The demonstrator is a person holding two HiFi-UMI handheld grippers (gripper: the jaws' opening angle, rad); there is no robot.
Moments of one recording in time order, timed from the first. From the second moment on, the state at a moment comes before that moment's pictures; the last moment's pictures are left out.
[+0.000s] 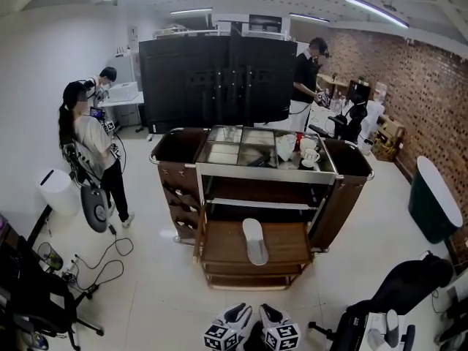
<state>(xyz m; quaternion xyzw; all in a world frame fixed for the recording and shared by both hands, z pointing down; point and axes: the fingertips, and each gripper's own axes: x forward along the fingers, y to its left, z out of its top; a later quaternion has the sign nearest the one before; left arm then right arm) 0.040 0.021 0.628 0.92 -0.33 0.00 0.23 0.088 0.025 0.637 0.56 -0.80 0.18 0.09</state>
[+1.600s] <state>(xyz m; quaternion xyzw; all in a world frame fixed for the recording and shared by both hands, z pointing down) 0.042 0.028 0.627 0.92 -0.31 0.00 0.23 0.082 0.038 0.639 0.55 -0.81 0.16 0.12</state>
